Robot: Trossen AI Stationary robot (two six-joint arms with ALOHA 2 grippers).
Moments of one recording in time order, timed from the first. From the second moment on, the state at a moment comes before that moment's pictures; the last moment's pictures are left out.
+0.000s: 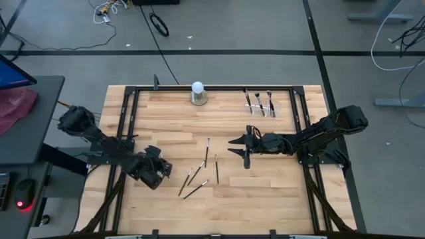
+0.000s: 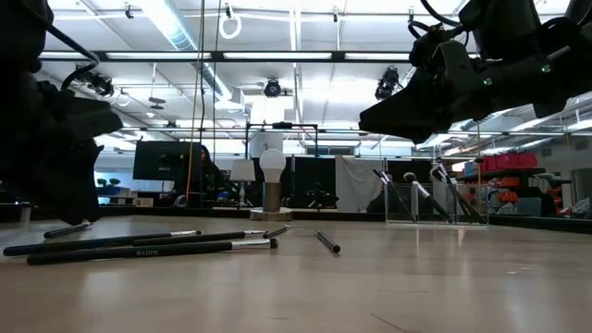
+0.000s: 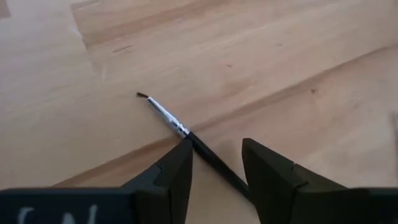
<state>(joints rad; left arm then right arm) -0.64 1.40 0.52 -0.56 -0.58 -1.82 0.14 1.49 0.38 0.89 0.23 0.10</state>
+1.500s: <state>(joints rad) -0.74 1.71 0.52 -0.44 -0.84 -1.74 0.14 1.49 0.38 0.87 0.23 0.12</state>
